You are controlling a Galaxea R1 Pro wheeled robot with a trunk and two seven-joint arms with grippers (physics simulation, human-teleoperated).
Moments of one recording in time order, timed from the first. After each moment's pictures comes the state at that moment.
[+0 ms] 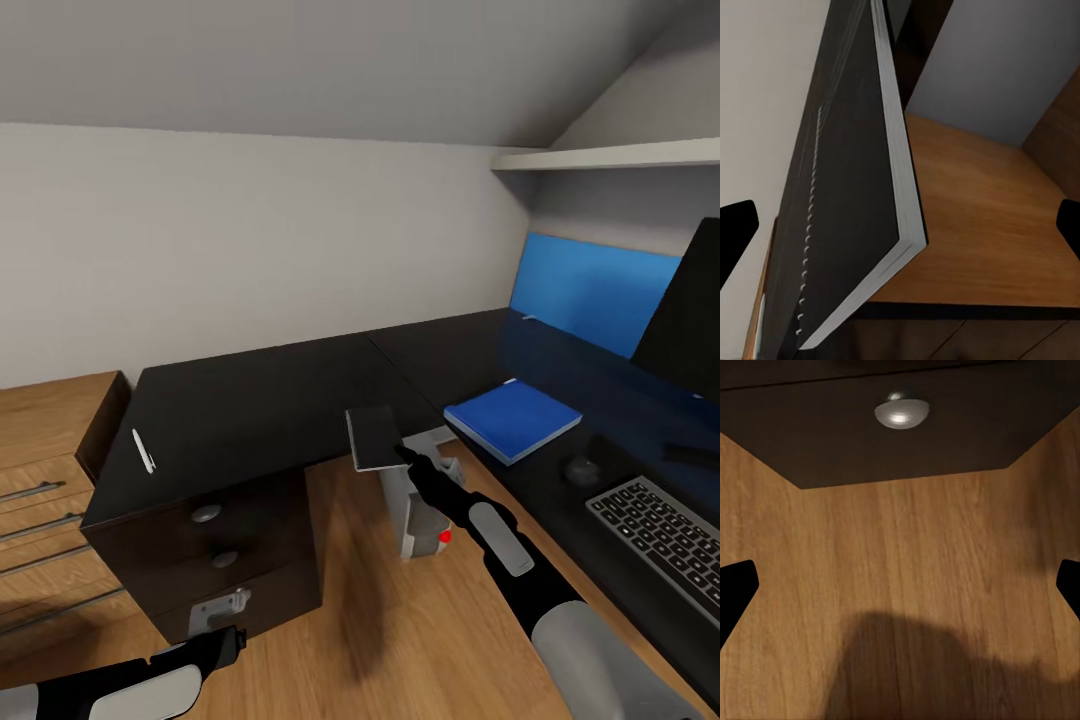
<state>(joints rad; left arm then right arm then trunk) -0.67 0.51 -1.53 -1.16 1.72 -0.13 0.77 -0.68 -0.02 0.27 -0.85 -1.26 0.31 0.10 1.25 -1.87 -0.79</state>
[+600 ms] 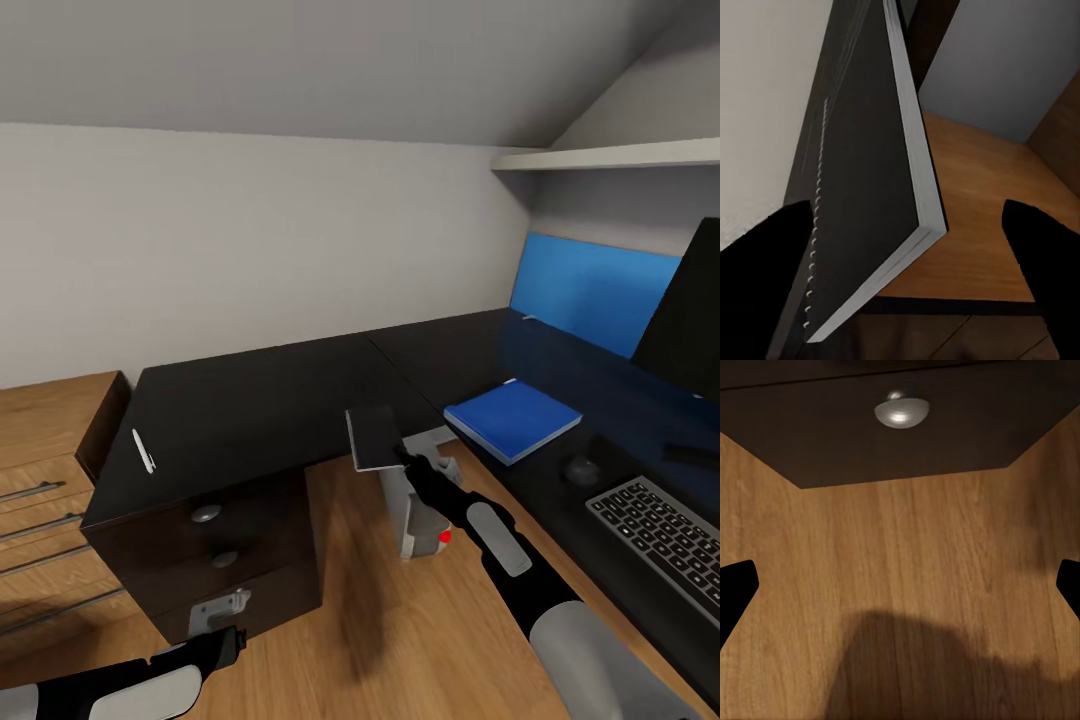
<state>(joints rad) -0.67 0.51 -1.53 -1.16 1.72 -0.13 0.77 -0.68 -0.02 0.28 -0.85 -1.26 0.31 0.10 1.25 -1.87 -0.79</state>
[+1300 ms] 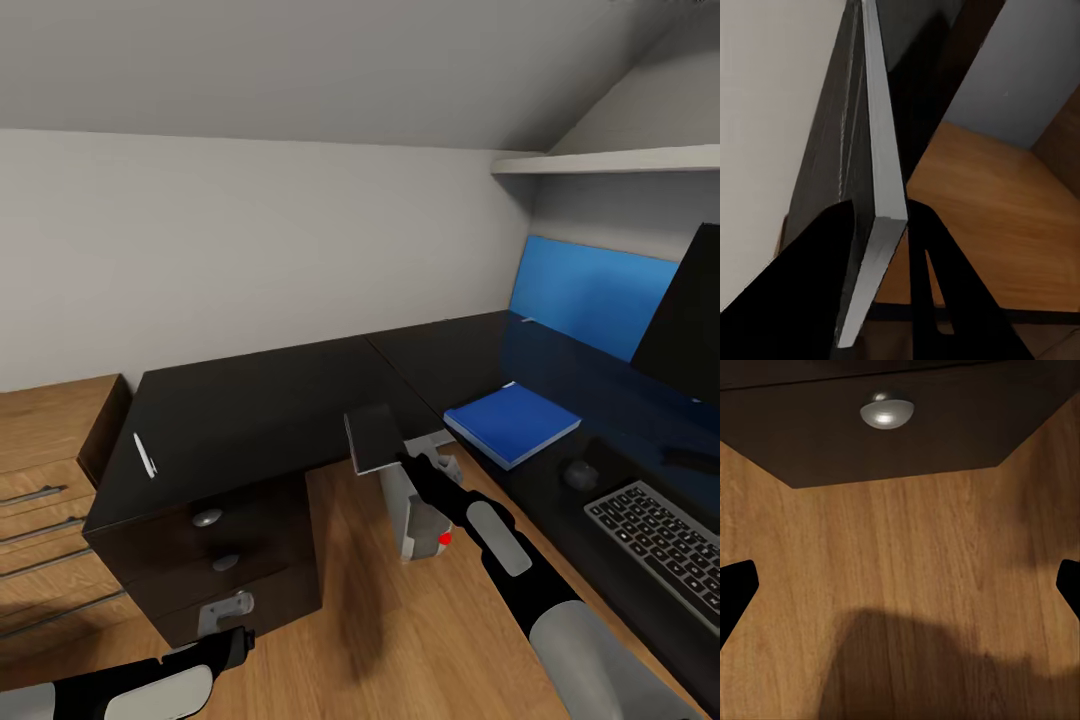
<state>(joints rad) -0.67 0.47 -1.53 -1.12 1.72 -0.13 0.77 -0.68 -0.02 0.28 -0.86 -1.25 0.31 0.11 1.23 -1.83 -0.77</state>
